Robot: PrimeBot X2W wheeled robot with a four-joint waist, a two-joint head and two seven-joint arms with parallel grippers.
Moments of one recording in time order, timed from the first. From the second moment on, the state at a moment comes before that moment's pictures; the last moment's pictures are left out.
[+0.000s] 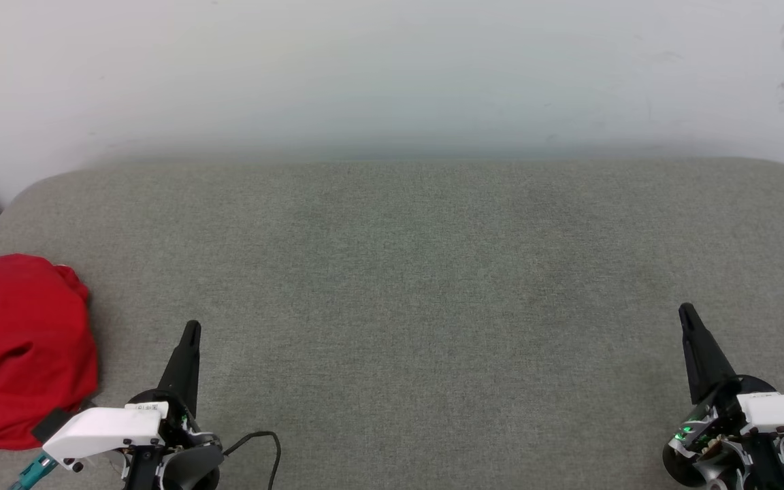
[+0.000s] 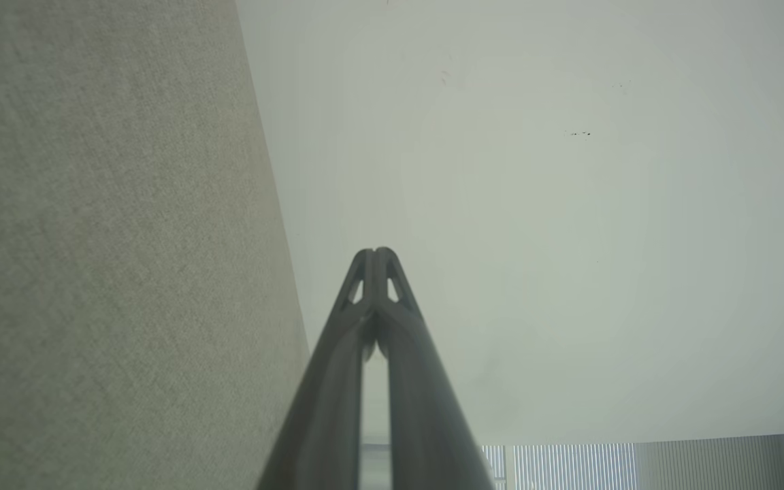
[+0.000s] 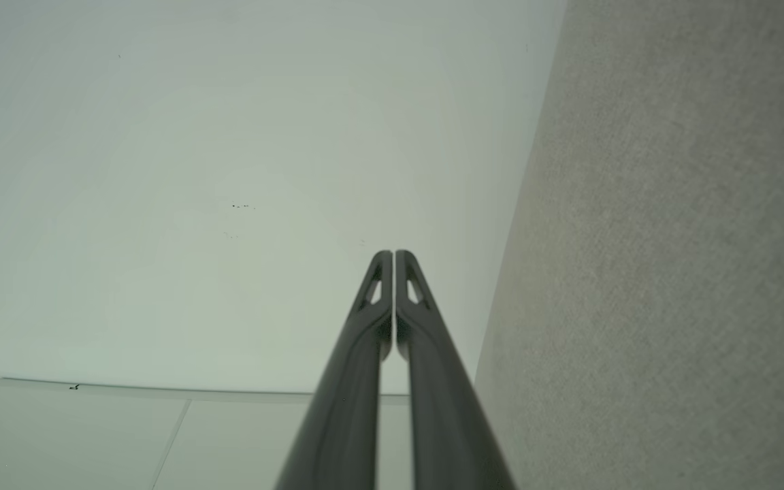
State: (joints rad) left arm -0.11 0.05 0.12 0.25 -1.61 -0.13 0.11; right arm -0.10 -0.05 -0.11 0.25 1.62 0.13 0.11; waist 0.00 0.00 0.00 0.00
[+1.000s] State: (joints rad) left arm -0.11 0.05 0.12 0.25 -1.61 -0.13 0.11; right arm -0.10 -0.05 -0.11 0.25 1.62 0.13 0.11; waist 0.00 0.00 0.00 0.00
